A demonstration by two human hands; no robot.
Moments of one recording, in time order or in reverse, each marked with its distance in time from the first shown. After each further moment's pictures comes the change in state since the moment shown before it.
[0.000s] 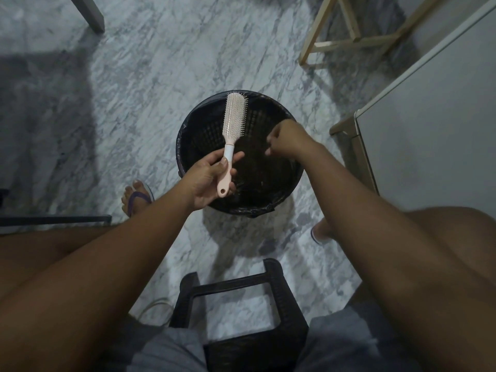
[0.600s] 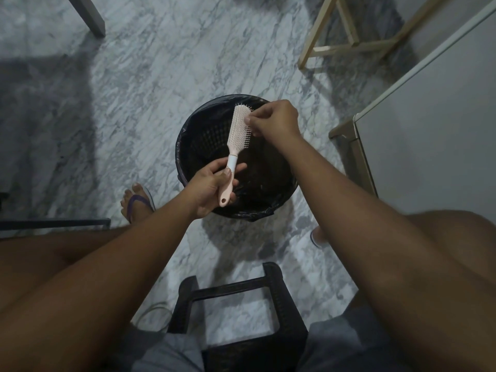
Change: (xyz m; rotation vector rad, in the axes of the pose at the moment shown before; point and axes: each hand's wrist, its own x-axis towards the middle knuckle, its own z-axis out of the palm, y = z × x) left_hand 0.003 -0.013 -0.002 0.092 0.042 0.012; right_hand 0.014 -0.036 0.001 0.670 0.304 -0.086
